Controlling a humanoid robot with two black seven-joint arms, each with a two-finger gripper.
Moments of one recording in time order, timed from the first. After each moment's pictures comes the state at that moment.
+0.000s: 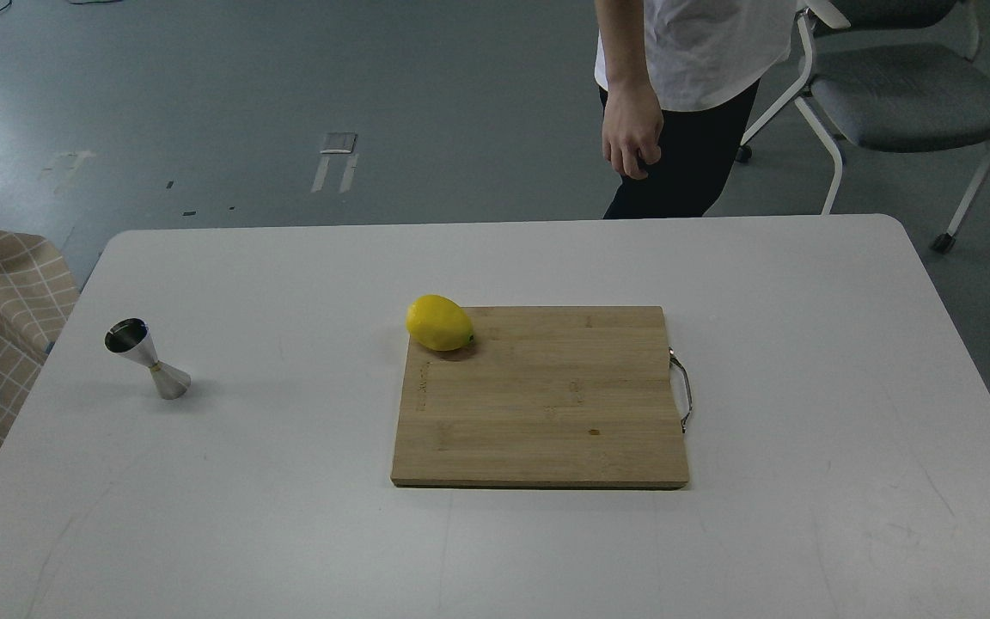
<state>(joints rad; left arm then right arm) 0.20 -0.04 -0.12 -0.08 -0.04 0.05 -0.03 -0.04 0.00 0.06 0.16 0.07 -0.06 -0.13</state>
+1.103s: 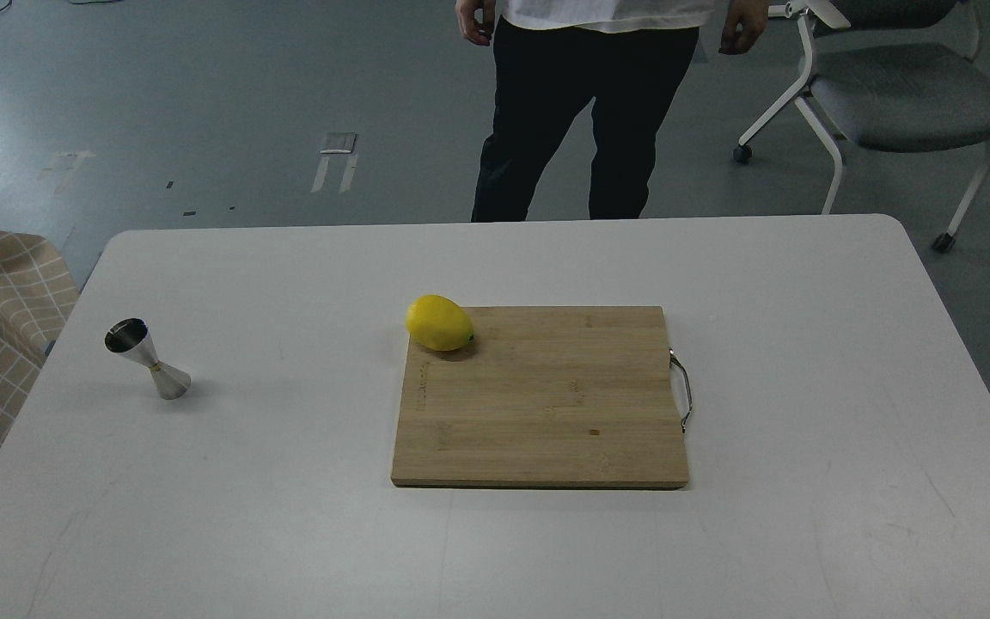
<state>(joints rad) 0.20 -0.04 -0.12 -0.08 -0.04 0.05 -0.03 -0.04 0.00 0.06 0.16 0.07 -0.06 -0.13</state>
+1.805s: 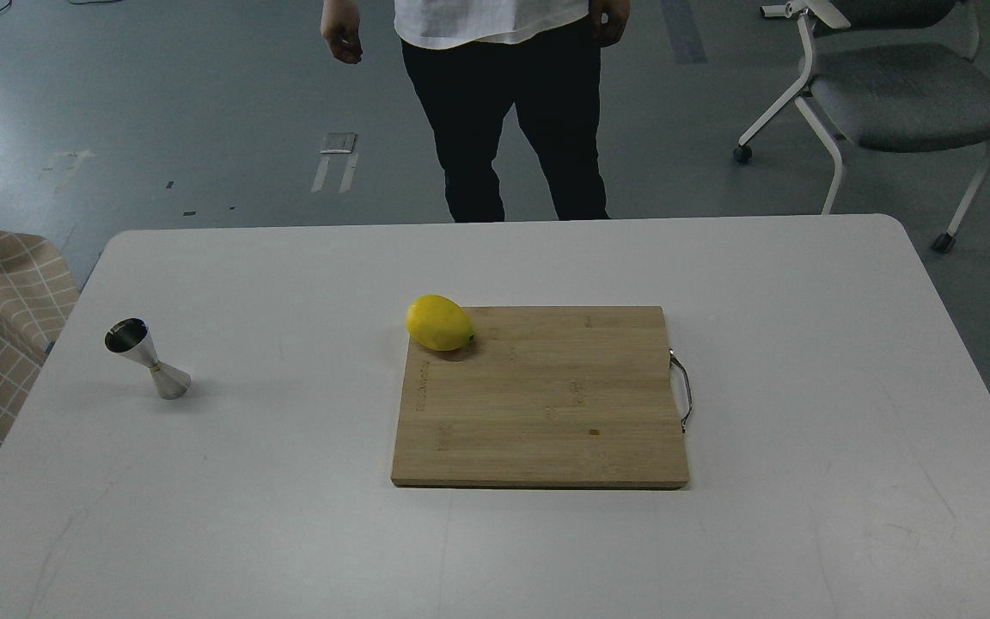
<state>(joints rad) 0.20 -0.04 -0.12 -0.08 -0.04 0.05 -0.03 -0.04 0.00 0.06 0.16 0.07 -0.06 -0.13</state>
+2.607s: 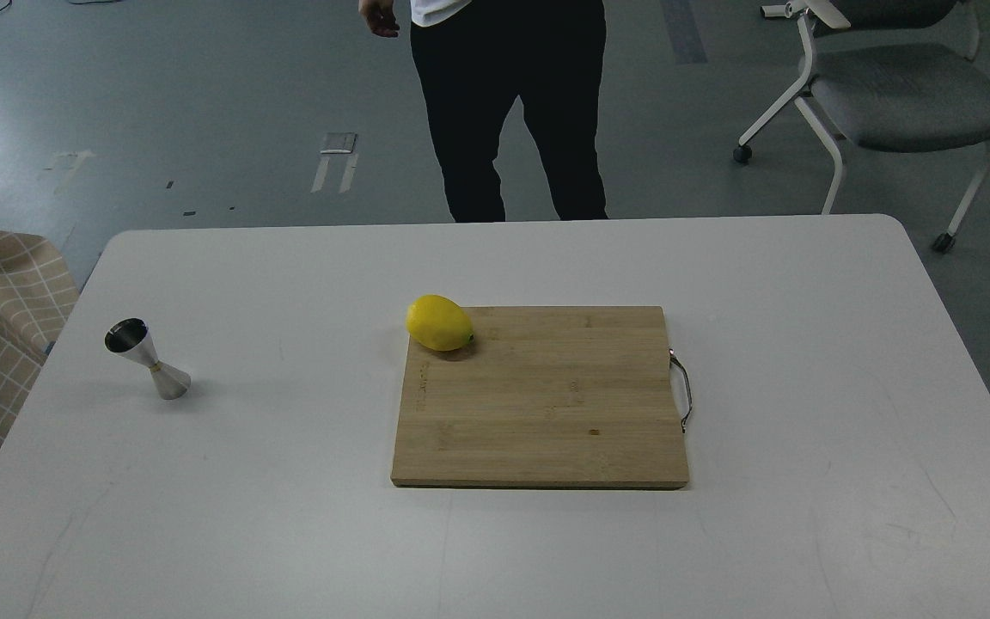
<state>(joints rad) 0.20 -0.04 -0.12 -0.08 -0.04 0.05 -0.03 -0.04 0.00 0.06 0.16 0.07 -0.06 -0.13</state>
